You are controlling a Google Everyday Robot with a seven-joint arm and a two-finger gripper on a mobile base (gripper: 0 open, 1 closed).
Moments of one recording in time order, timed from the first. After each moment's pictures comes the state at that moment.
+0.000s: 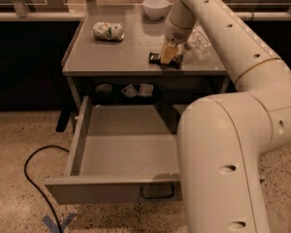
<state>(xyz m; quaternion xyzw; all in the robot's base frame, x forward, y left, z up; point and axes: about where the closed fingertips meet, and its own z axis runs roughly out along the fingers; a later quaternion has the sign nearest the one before) 0.789 -0.088 0.837 -0.67 0.71 -0.02 0.20</state>
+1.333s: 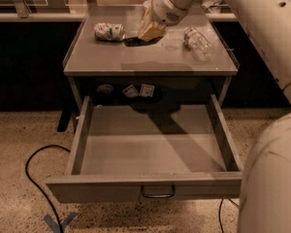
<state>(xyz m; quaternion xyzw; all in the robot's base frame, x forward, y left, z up) 0.711 -0.003 0.951 -0.71 0.61 0.03 0.34</state>
